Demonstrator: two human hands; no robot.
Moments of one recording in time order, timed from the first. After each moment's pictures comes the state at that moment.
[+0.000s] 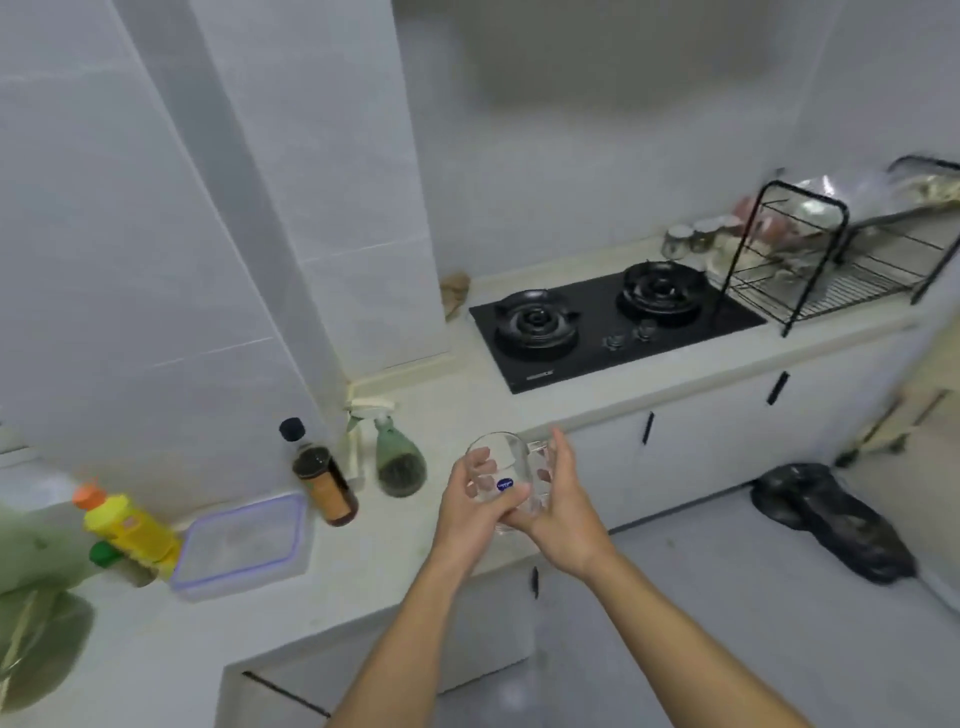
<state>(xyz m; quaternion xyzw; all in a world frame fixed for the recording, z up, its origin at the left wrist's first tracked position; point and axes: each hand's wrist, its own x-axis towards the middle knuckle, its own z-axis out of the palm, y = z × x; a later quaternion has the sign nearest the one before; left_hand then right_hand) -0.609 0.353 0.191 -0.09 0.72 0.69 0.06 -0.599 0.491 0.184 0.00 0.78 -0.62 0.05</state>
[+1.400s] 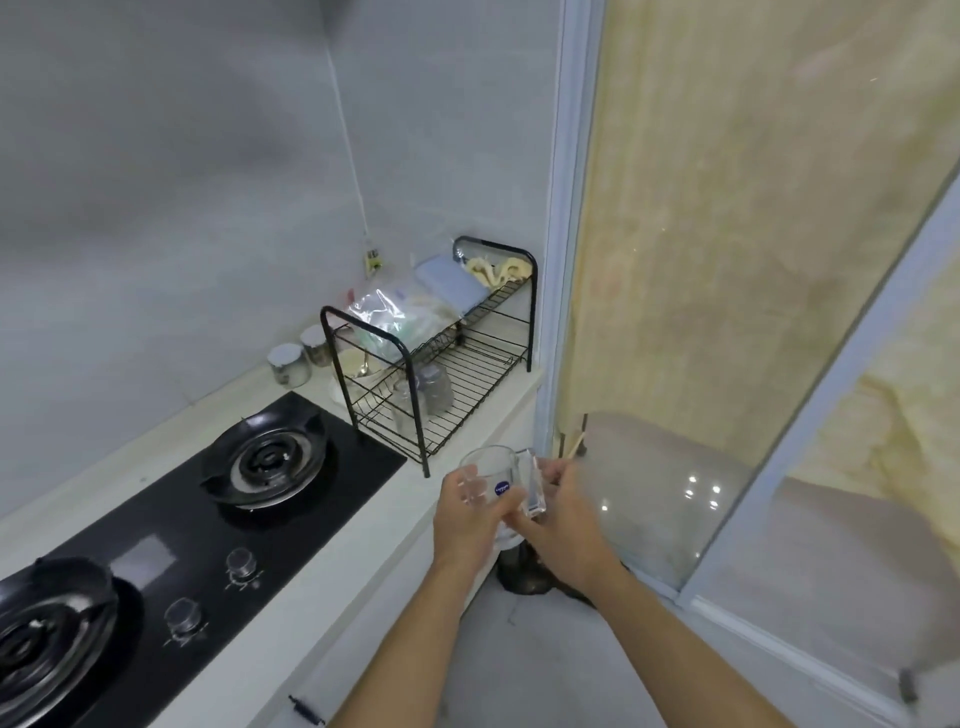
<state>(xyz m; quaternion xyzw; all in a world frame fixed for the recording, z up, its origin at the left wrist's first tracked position) -0.911 1.038 0.183 0.09 0.72 0.63 0.28 -0.812 1.140 0.169 0.29 0.78 -0.52 -0.17</state>
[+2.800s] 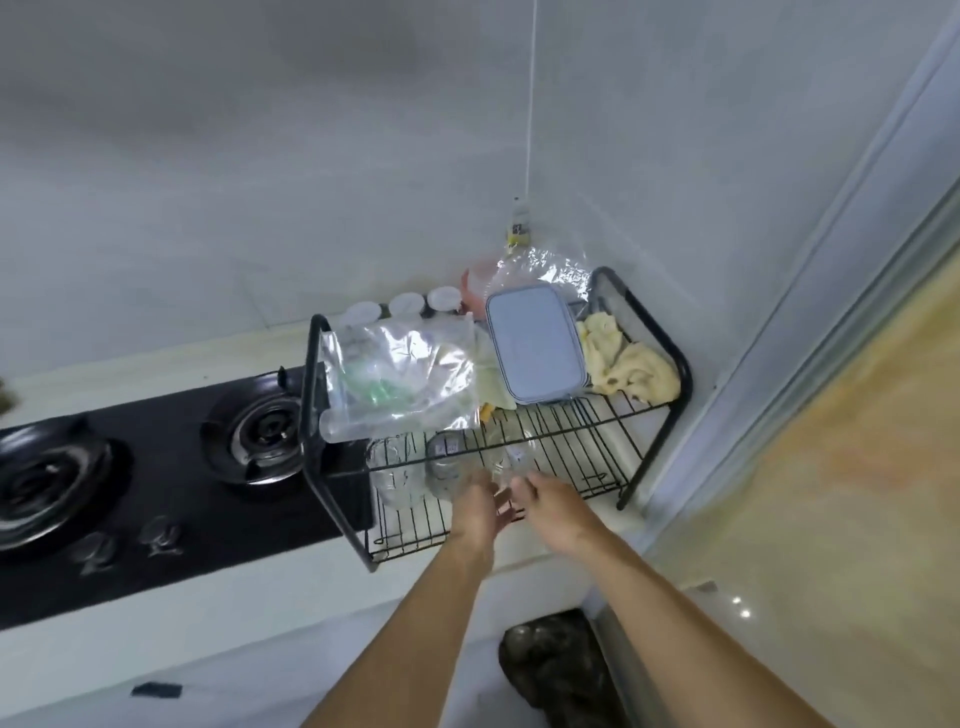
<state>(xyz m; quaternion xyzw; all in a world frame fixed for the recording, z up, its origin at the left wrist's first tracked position) -1.155 1.341 0.109 -0.27 0.59 0.74 0.17 -1.151 1.464 0.127 0.02 0.90 -0.38 0.20</state>
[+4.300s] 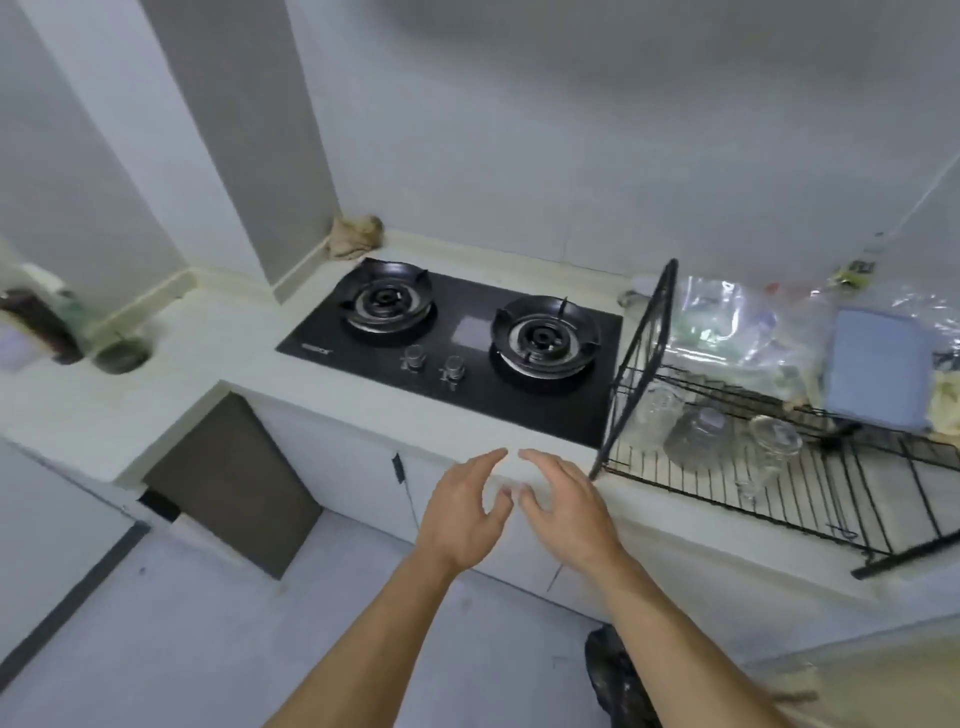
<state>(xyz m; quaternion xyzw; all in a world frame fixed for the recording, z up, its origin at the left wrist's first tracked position) -0.905 1.091 0.129 -0.17 0.91 0.36 -0.08 -0.995 1.237 0.138 -0.30 0.89 -0.33 0.12</state>
